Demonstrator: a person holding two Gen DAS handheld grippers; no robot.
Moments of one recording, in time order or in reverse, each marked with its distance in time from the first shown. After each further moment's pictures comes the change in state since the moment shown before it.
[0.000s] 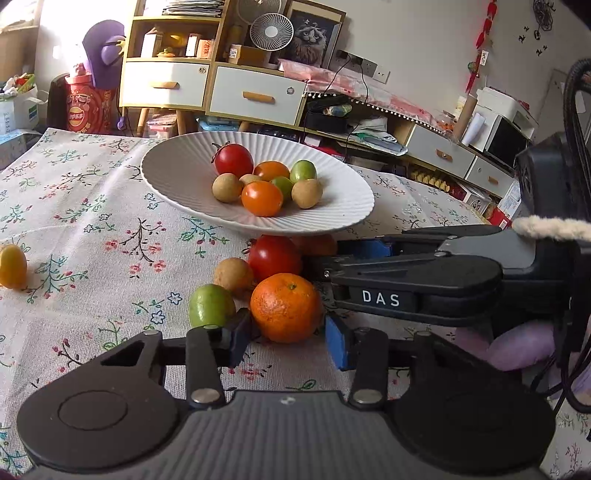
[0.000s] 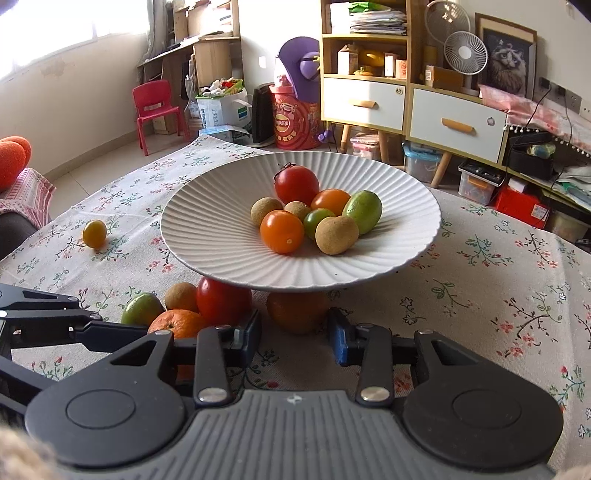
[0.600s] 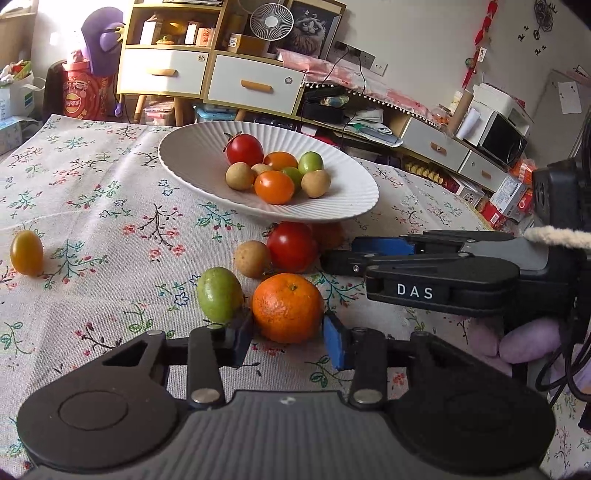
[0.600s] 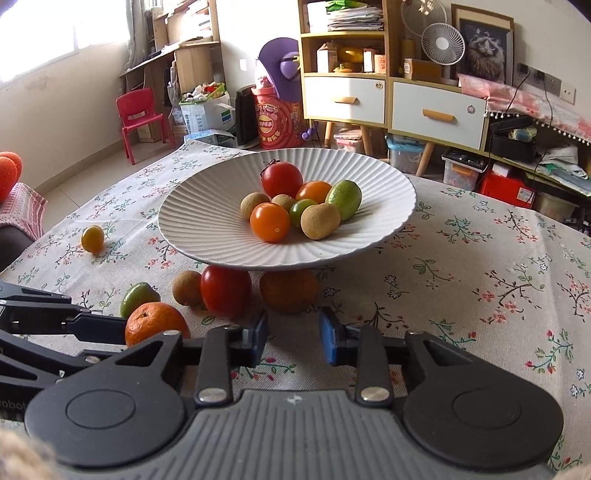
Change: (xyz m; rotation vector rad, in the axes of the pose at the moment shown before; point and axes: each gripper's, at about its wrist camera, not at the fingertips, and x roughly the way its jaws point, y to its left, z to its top) left arm -0.013 0.016 -0.002 -0.008 0.044 -0.034; right arm -0.010 0.000 -0.004 0.061 -0.001 -0.026
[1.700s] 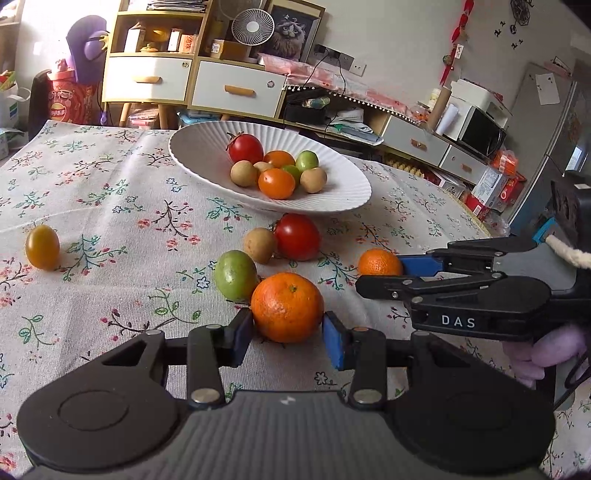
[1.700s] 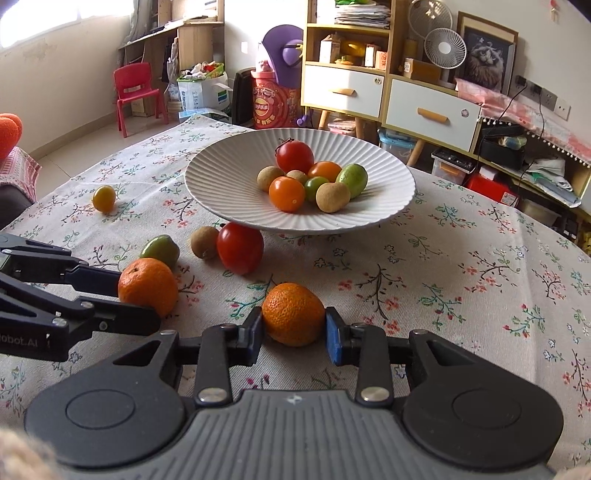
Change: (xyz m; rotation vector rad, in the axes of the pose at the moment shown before) left arm -0.017 0.019 -0.013 0.050 -0.014 -0.061; right arm -0.026 0.025 -0.018 -0.070 0.058 -0.074
